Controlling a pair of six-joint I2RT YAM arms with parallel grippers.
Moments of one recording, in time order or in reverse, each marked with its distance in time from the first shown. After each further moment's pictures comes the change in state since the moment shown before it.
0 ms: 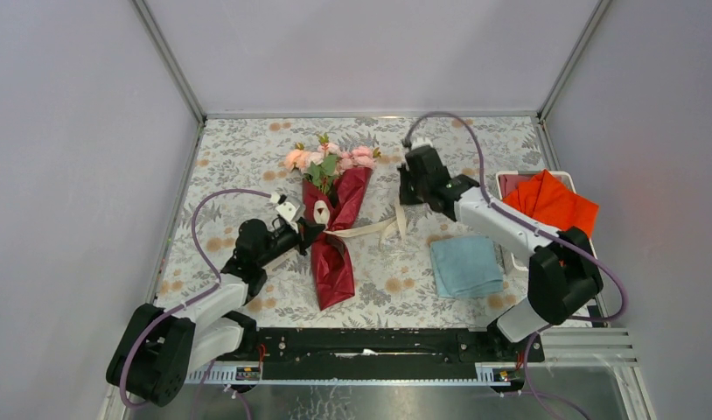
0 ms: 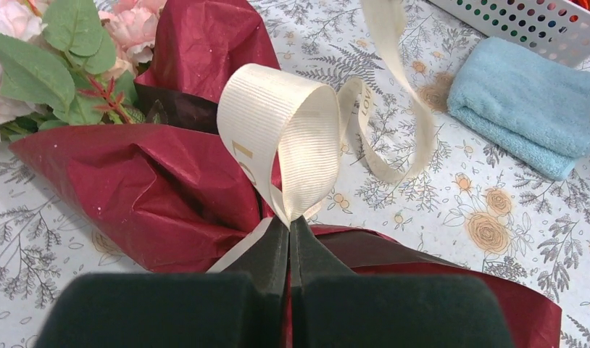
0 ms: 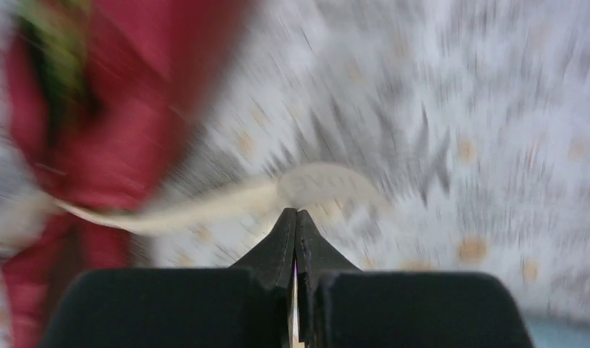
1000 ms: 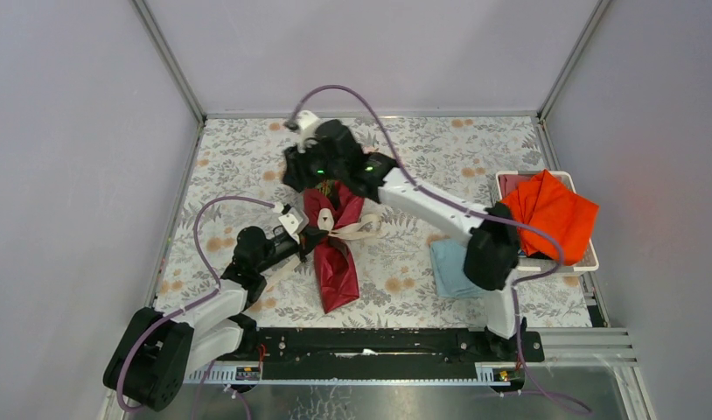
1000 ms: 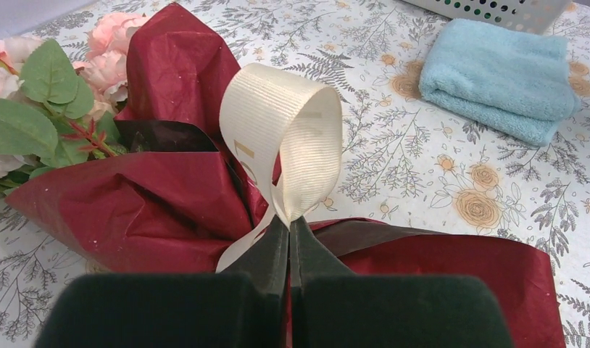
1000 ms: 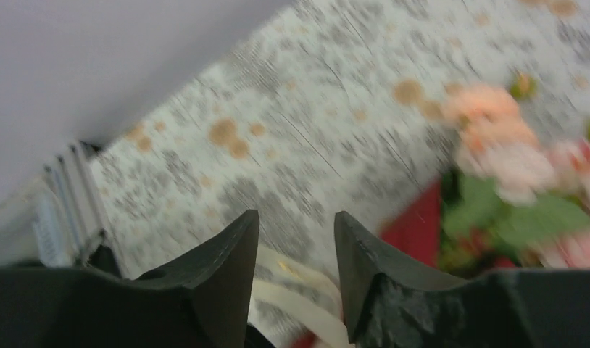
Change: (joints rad) left arm -0.024 -0.023 -0.055 0.095 0.089 0.102; right arm 0.351 0.507 0.961 0.058 -0.262 -0.187
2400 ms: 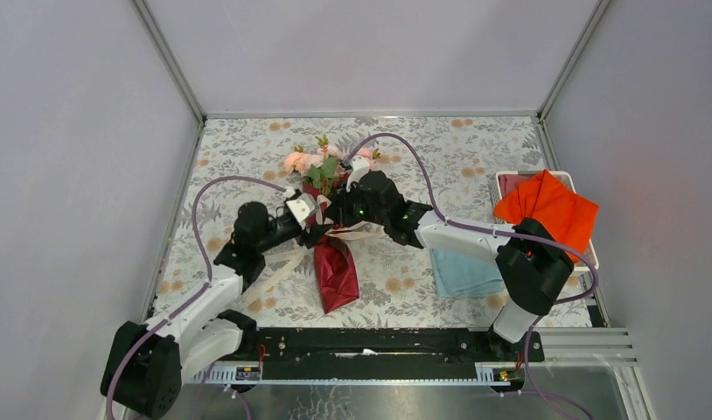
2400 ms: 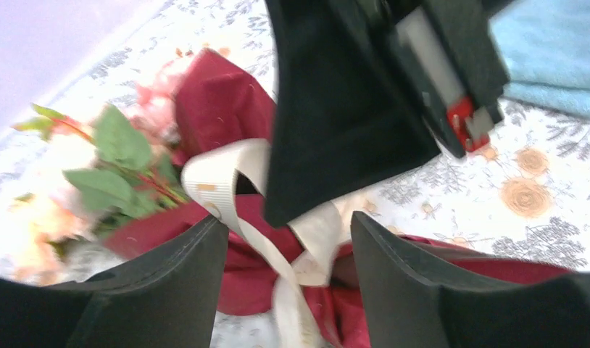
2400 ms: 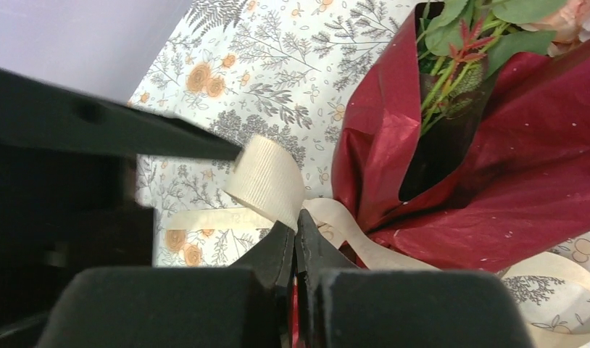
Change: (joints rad) left arm -0.002 -0.052 0.164 -0.294 -0.011 0.173; right arm -0.056 -0.388 -0.914 0.492 0.026 0.282
